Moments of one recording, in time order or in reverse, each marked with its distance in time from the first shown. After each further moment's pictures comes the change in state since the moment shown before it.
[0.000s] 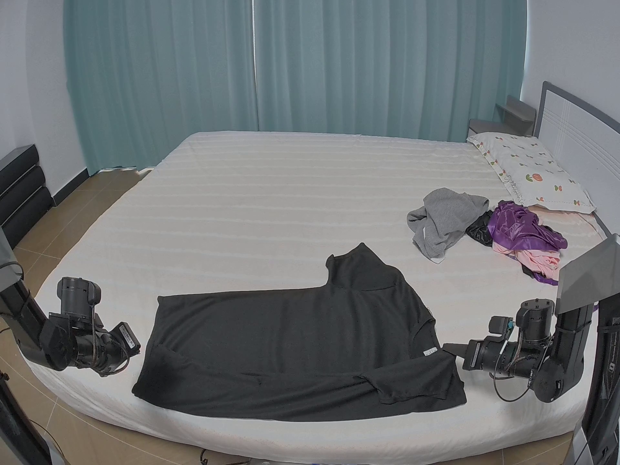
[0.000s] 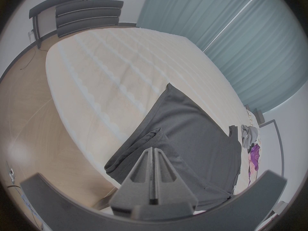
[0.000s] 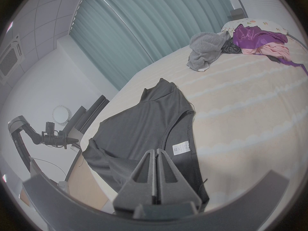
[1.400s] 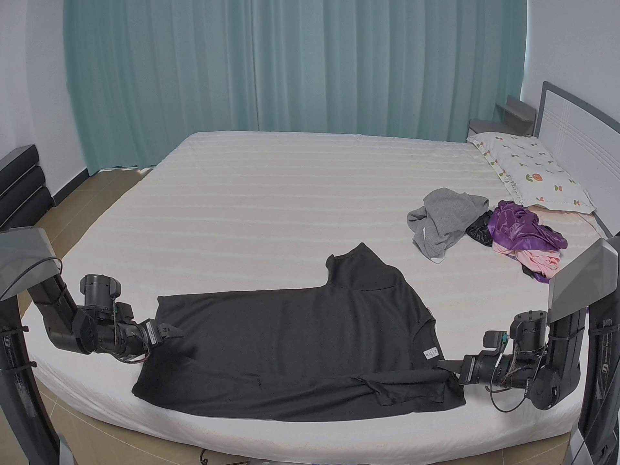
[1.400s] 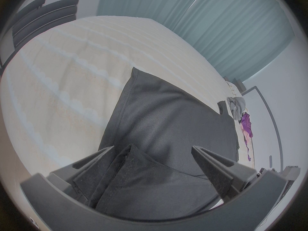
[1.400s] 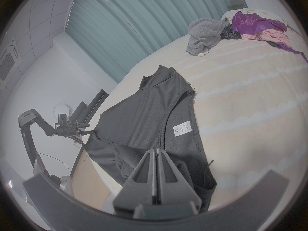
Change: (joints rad) left arm 0.025 0.284 -0.221 -0.054 -0.262 0.290; right arm 0.021 0.061 0.043 -0.023 0.024 0.002
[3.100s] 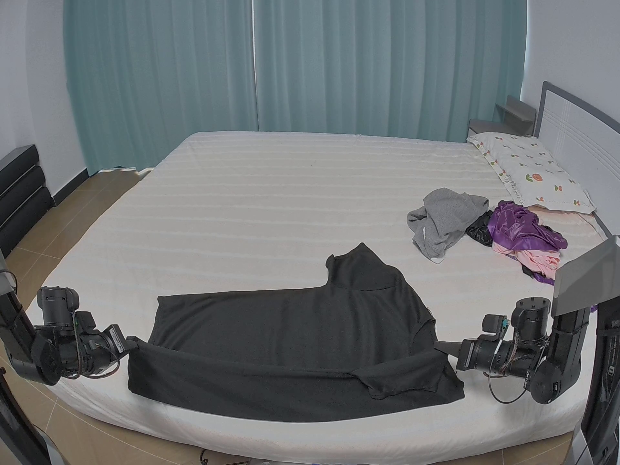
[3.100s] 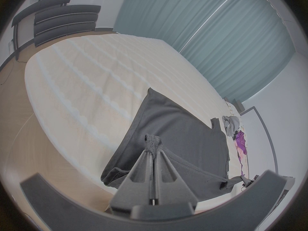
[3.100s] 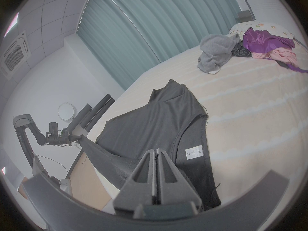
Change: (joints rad) left arm 0.093 -0.271 0.351 -0.213 0.025 -0.102; right arm 0.029 -0.072 -0.050 0.000 -0.016 0.001
